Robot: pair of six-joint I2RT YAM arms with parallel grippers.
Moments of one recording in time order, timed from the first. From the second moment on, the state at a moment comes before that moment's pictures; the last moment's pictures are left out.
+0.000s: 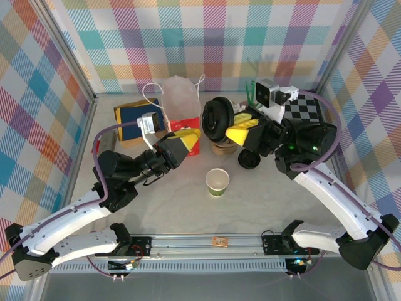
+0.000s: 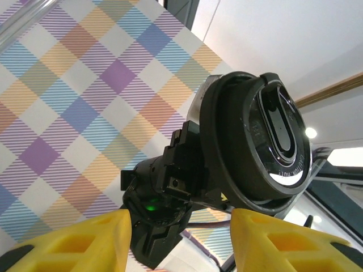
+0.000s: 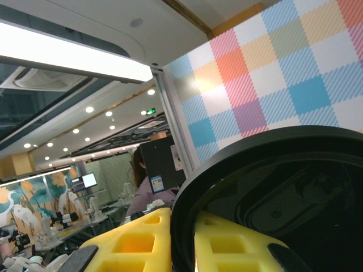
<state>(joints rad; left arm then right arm) -0.97 0.92 0.96 0.50 0.25 -0.97 0.71 1.15 1.27 0.94 -0.98 1.28</state>
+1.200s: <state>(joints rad) -0.97 0.98 0.97 0.68 0.30 -1.06 0.73 1.22 1.19 1.21 -0.93 1.37</state>
